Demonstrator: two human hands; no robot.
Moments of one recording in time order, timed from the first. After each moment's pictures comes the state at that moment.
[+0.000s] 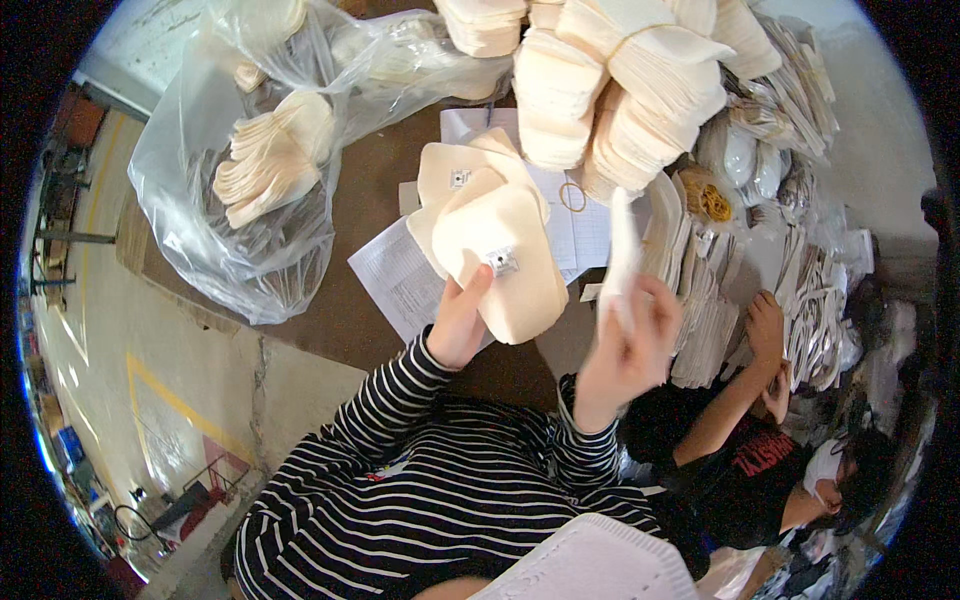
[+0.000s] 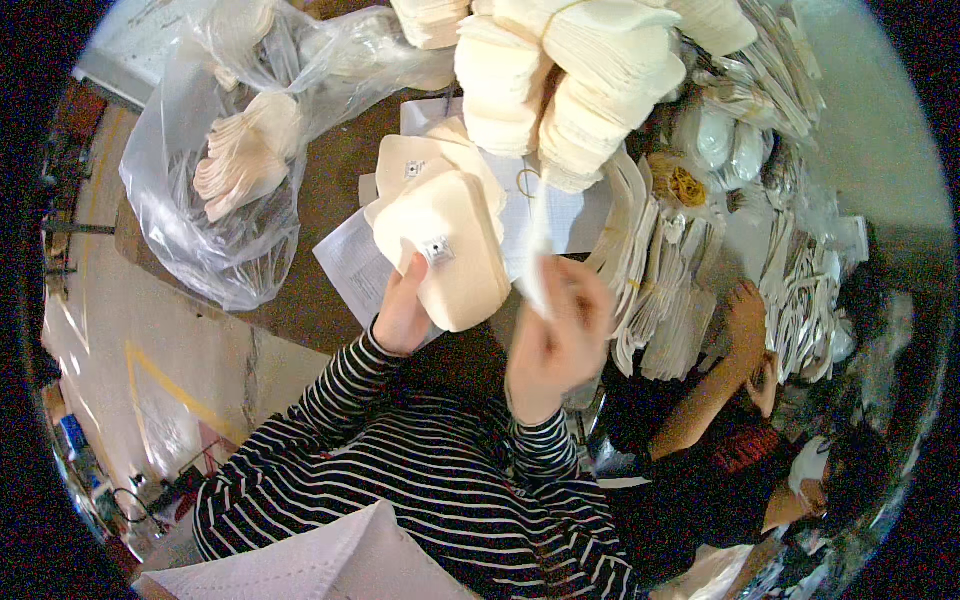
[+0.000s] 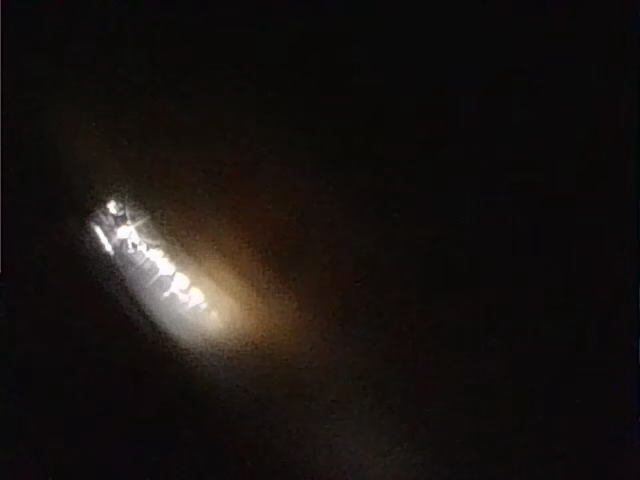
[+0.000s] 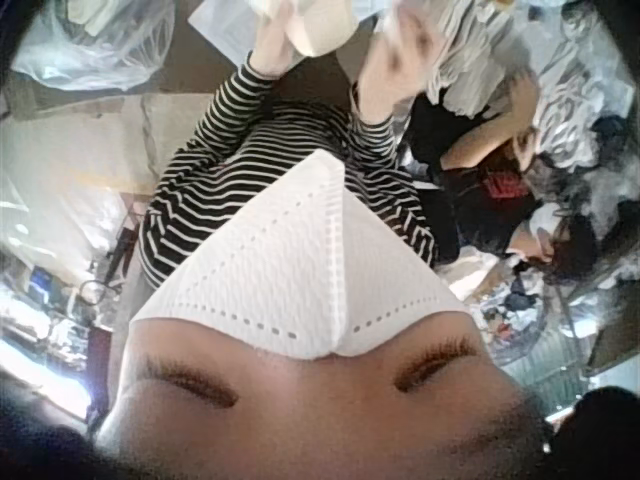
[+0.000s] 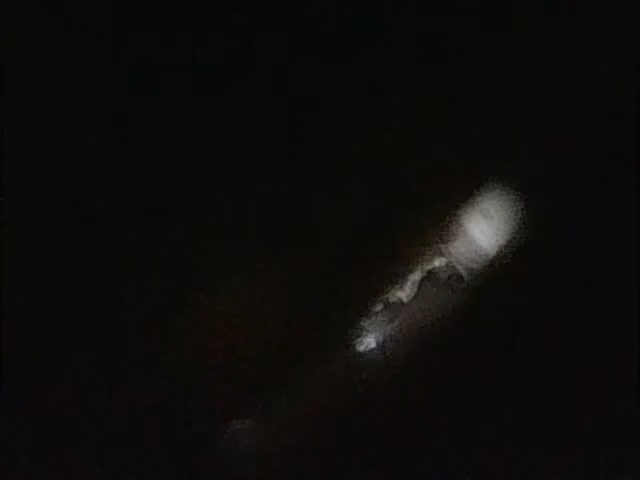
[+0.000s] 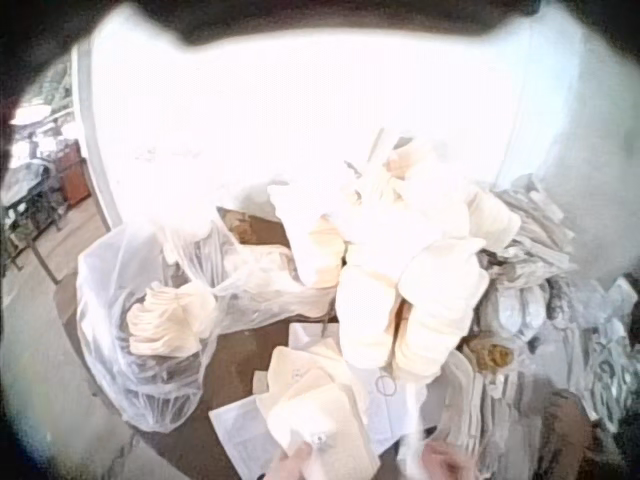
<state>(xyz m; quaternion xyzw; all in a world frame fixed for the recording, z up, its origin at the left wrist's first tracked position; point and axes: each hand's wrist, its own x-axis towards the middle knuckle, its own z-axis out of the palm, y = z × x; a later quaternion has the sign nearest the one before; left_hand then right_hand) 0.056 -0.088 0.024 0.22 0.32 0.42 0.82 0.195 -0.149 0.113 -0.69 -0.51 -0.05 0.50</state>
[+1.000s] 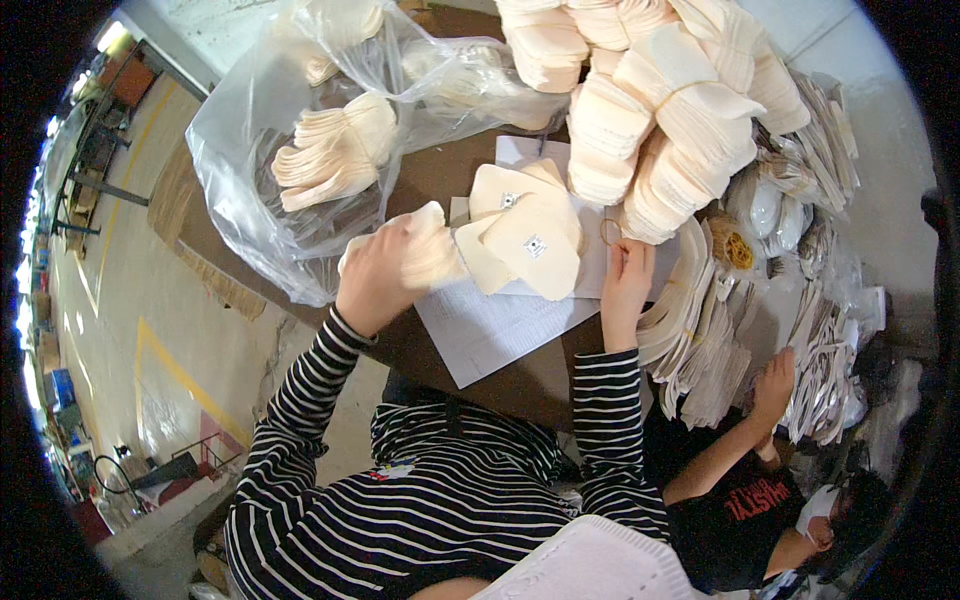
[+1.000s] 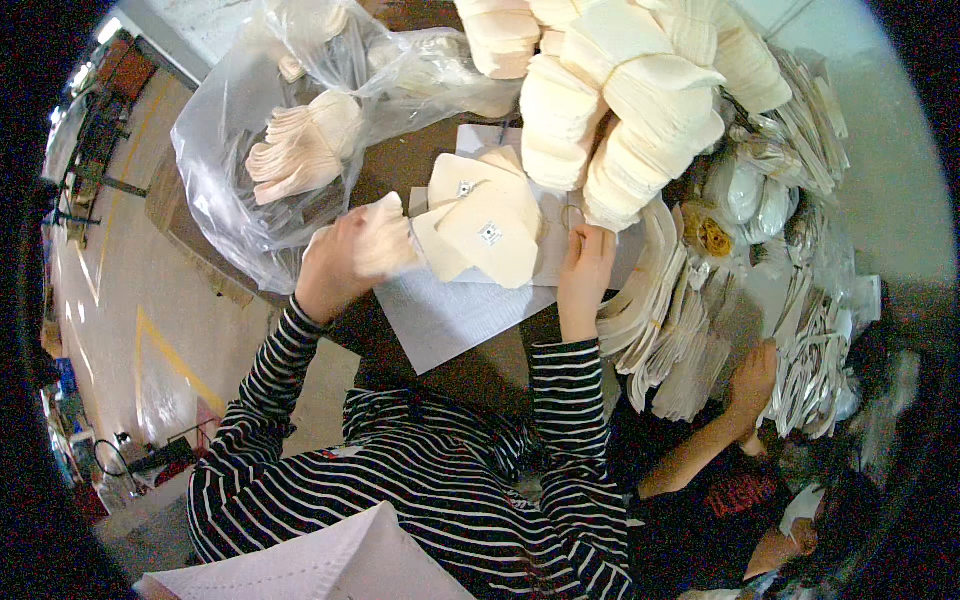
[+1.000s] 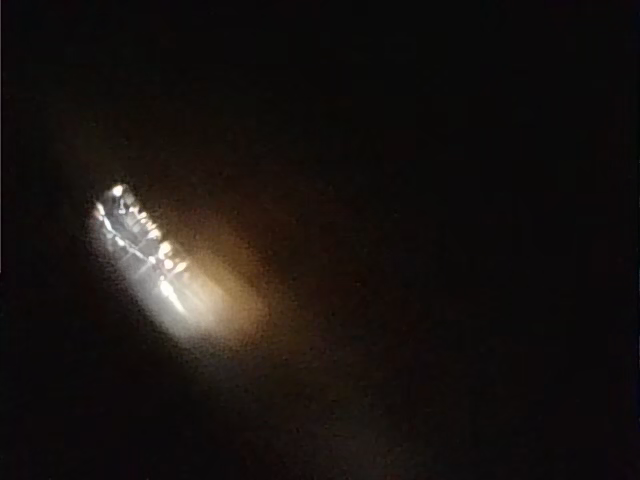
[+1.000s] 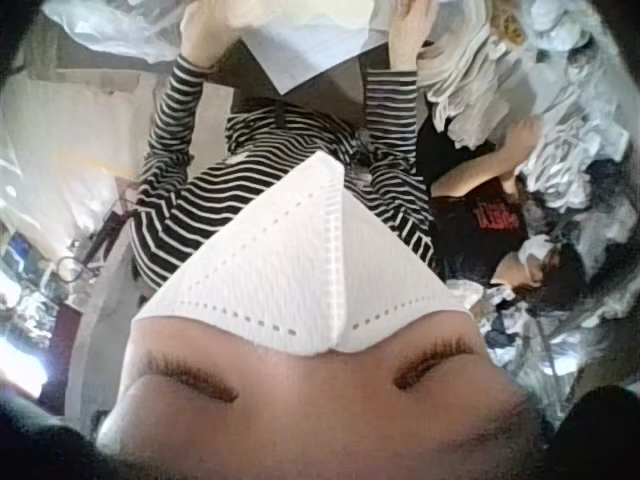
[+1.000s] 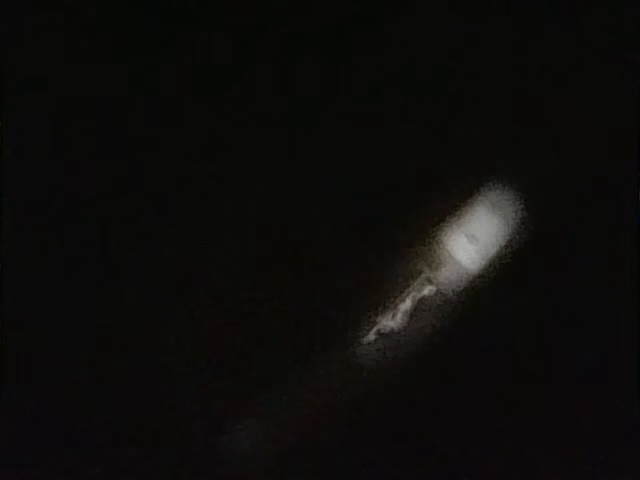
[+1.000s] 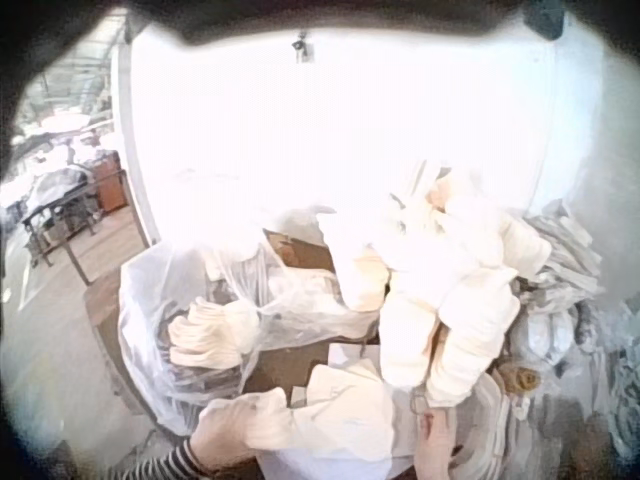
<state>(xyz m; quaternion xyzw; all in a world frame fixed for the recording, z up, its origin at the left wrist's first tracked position) -0.090 -0.021 0.042 0.83 0.51 0.18 0.14 0.264 -0.063 -0.011 -0.72 -0.56 0.02 0.42</state>
